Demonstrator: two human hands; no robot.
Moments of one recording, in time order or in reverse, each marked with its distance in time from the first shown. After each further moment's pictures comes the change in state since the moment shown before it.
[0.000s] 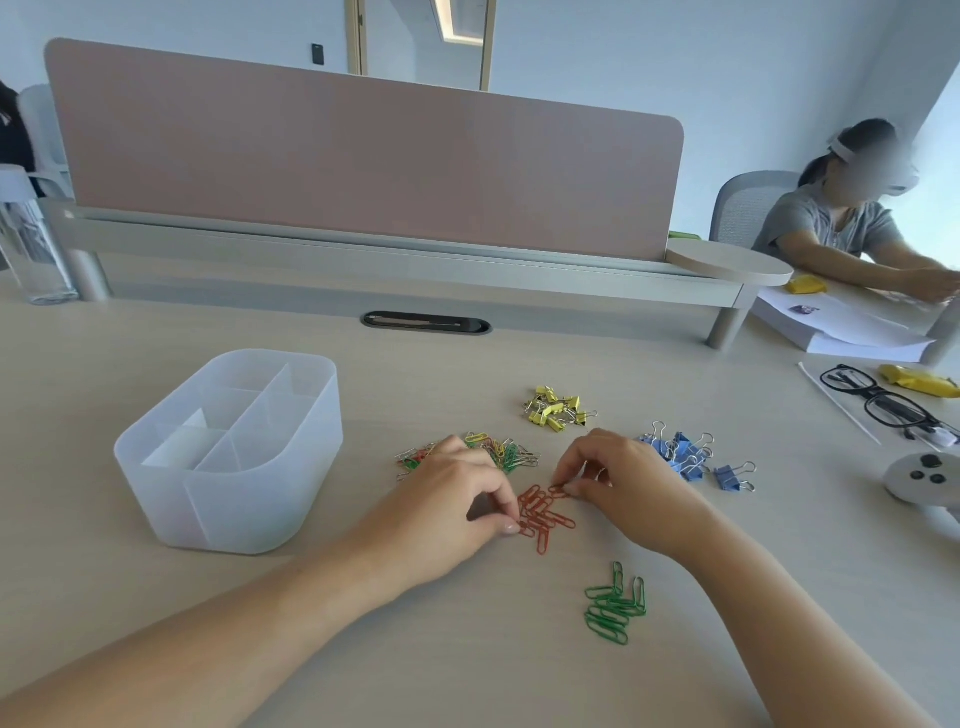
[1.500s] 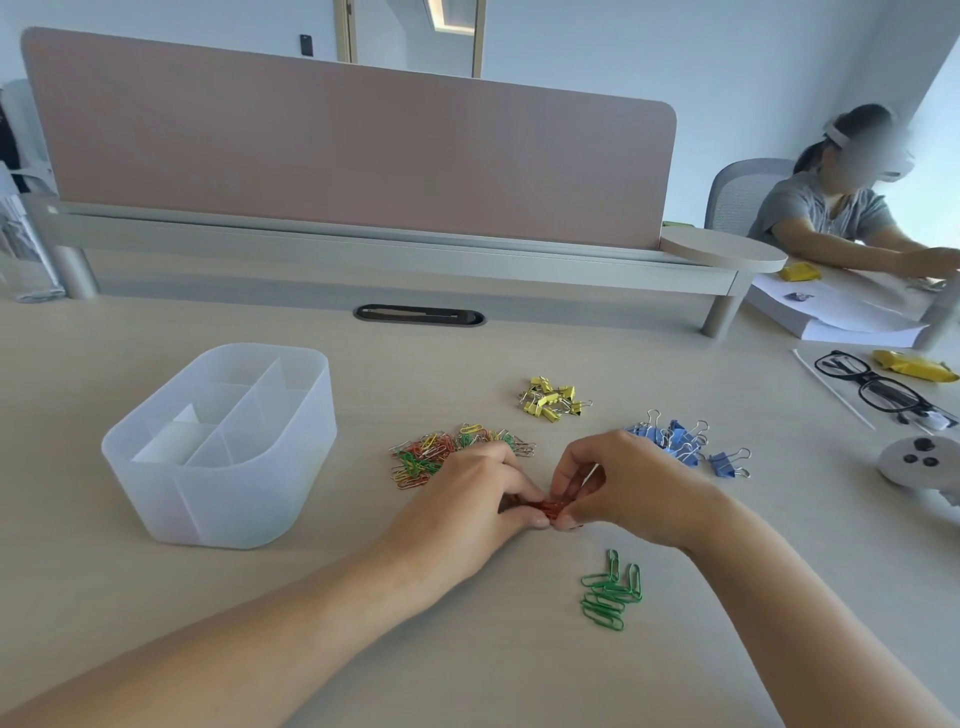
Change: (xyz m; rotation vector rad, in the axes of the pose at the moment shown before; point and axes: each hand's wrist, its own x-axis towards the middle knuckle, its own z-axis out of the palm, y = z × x) left_hand 0.007 0.024 0.017 -0.056 0.008 -0.088; right_hand -0.012 -0.021 -0.015 0.085 -0.176 0.165
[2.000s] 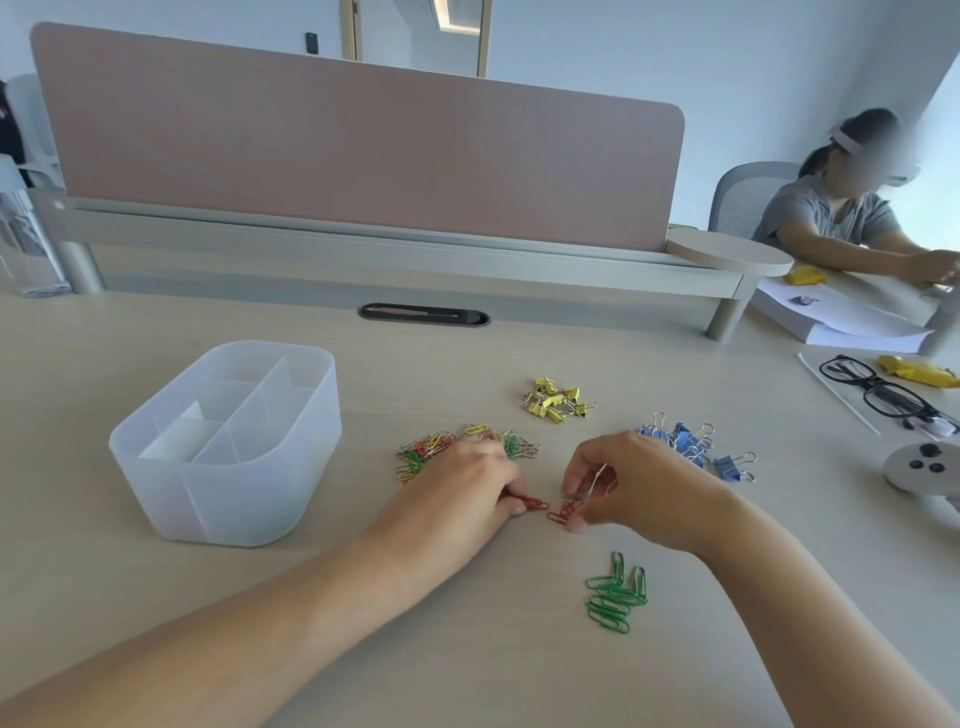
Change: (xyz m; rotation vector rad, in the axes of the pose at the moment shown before) left_hand 0.002 -0.010 -0.011 0.172 0.028 0.136; right_hand -0.003 -0.001 -0.003 -0.125 0.018 -0.021
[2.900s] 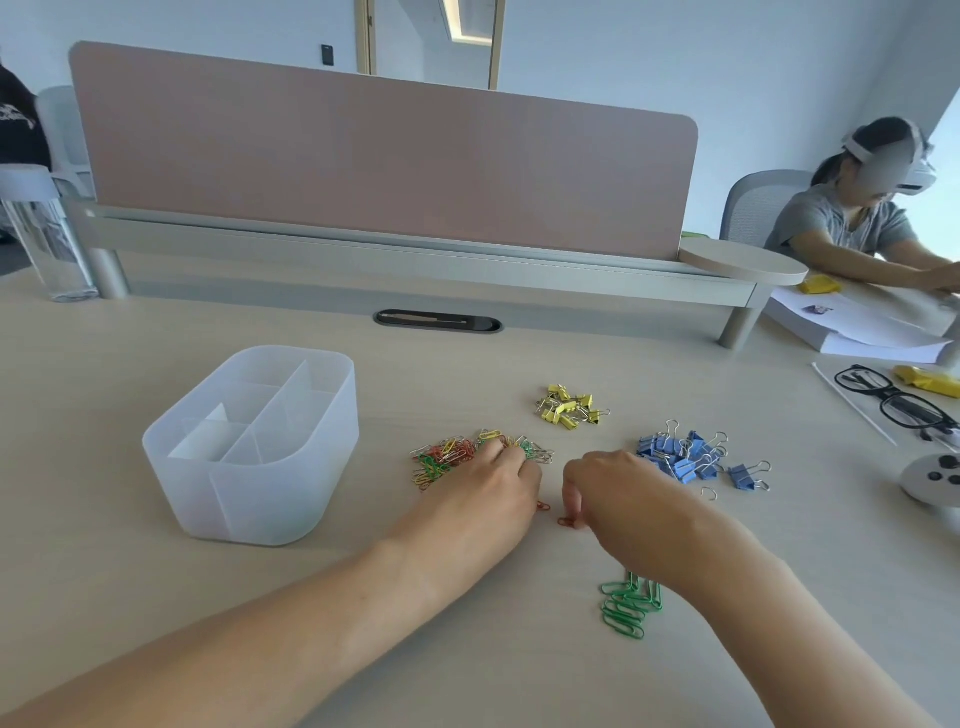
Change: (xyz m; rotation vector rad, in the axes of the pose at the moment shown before) left_hand 0.000 0.017 -0.007 0.772 -0.093 0.179; right_hand -0.002 -0.023 0.018 -0.554 0.000 -0.133
